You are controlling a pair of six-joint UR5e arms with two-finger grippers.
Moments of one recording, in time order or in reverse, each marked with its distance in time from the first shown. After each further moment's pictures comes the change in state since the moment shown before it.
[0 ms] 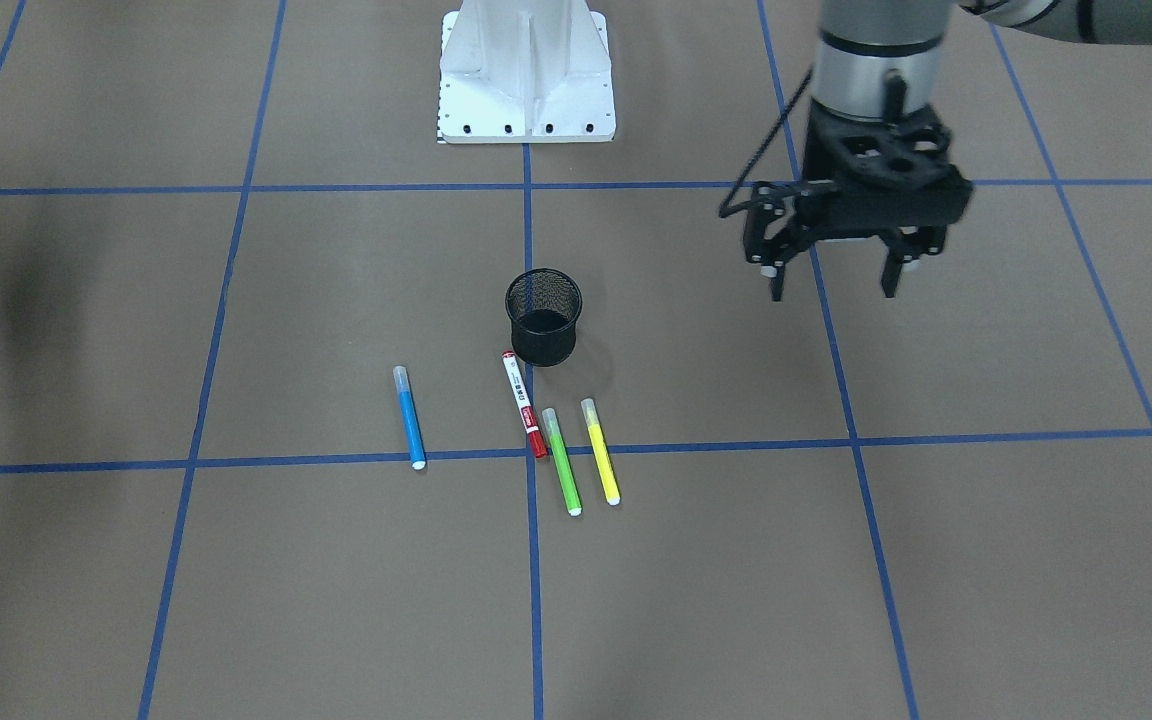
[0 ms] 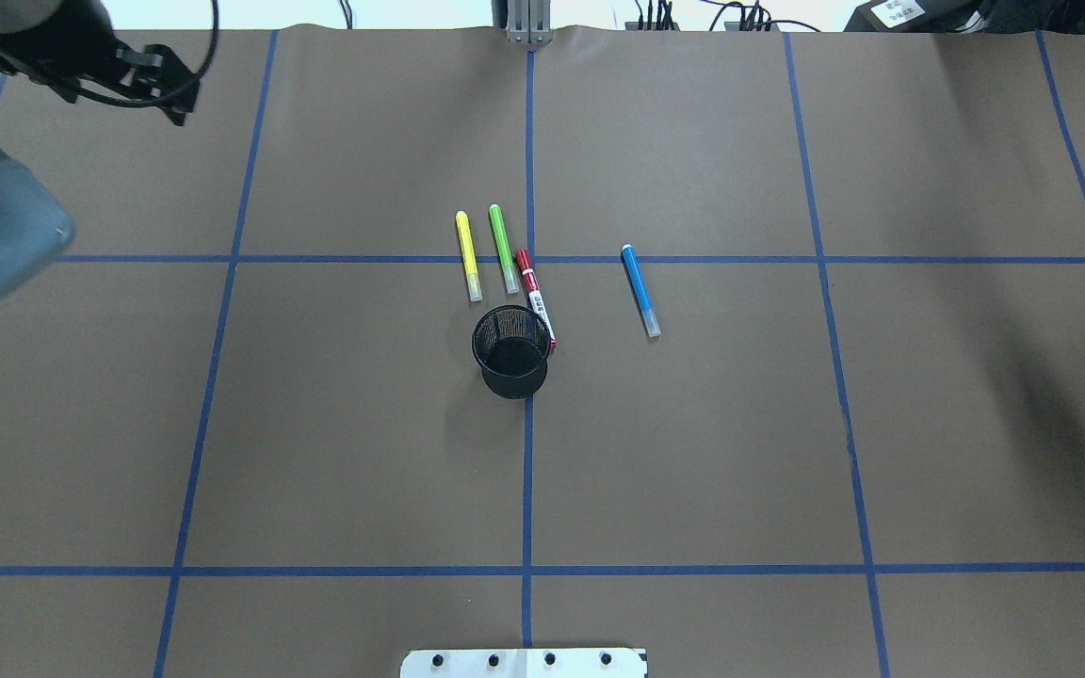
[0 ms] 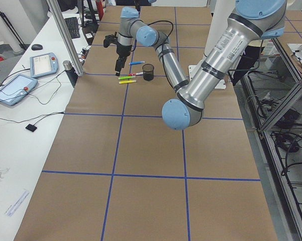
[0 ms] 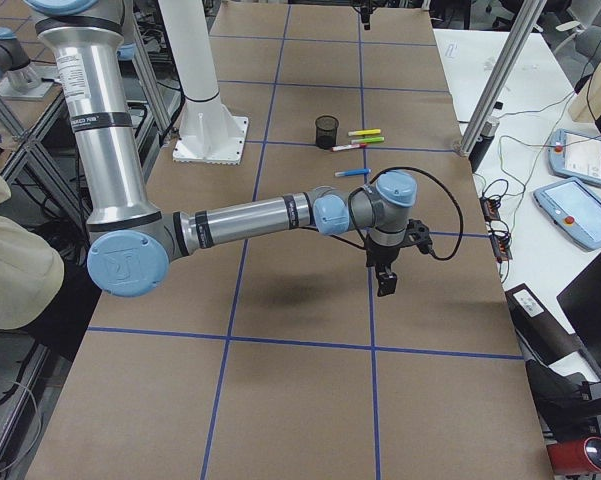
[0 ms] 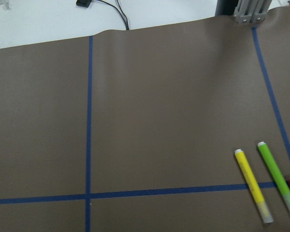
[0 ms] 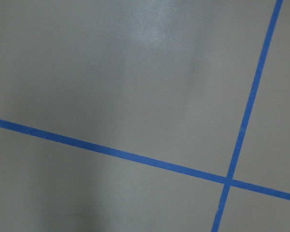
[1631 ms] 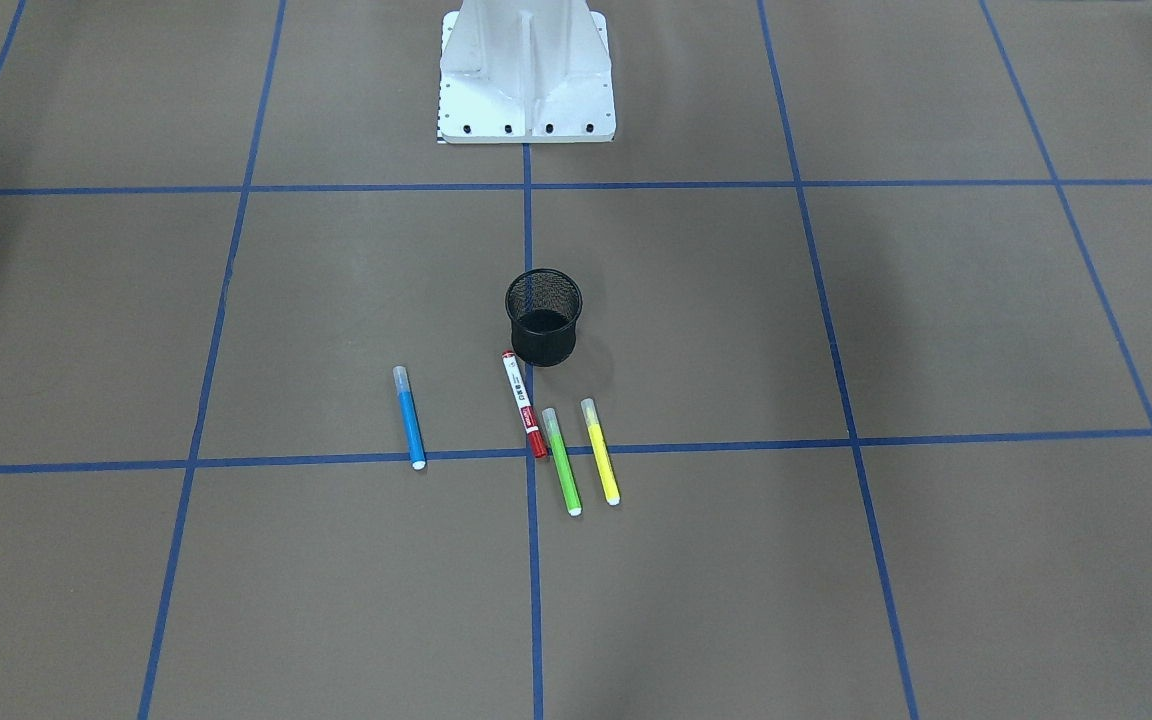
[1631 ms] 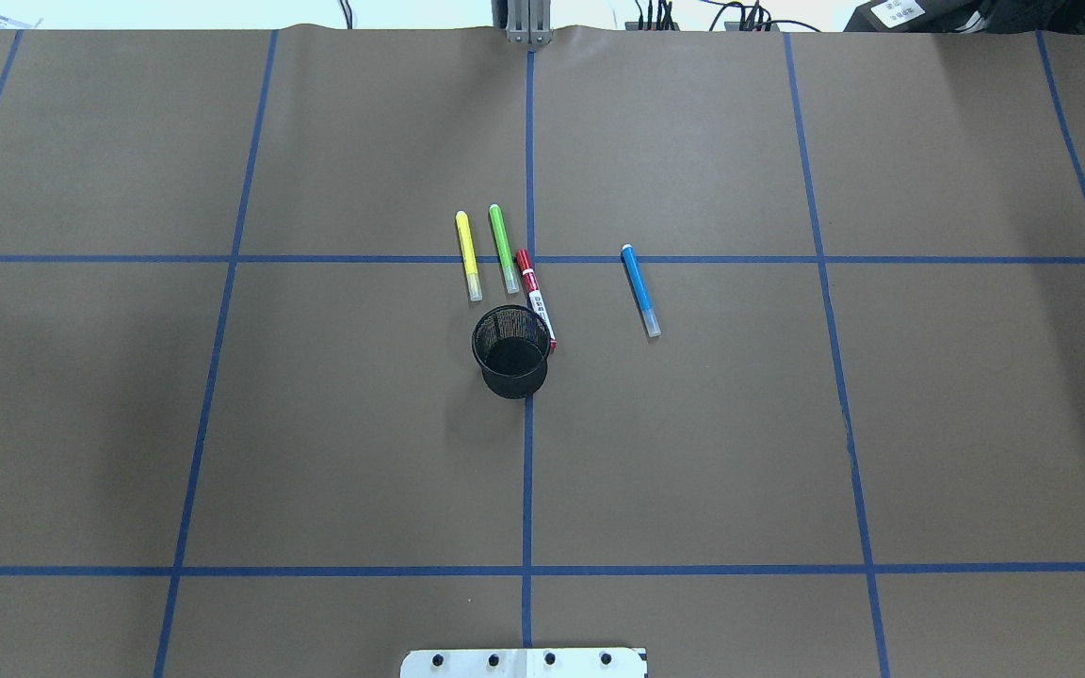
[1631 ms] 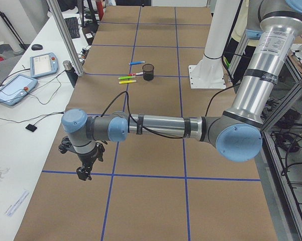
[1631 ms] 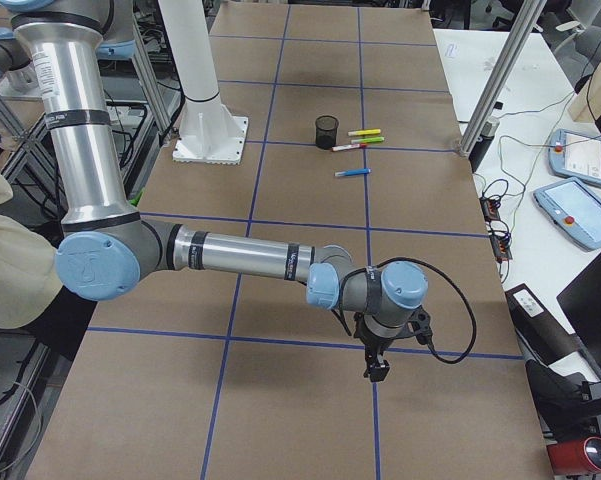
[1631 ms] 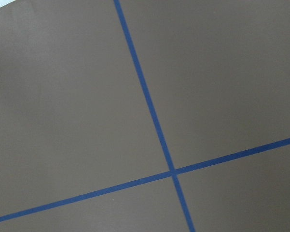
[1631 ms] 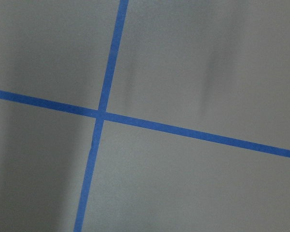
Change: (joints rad) left arm -0.521 0.252 0.687 -0.382 -0.228 0.885; right arm 0.209 -0.004 -0.276 0.022 0.048 -0.322
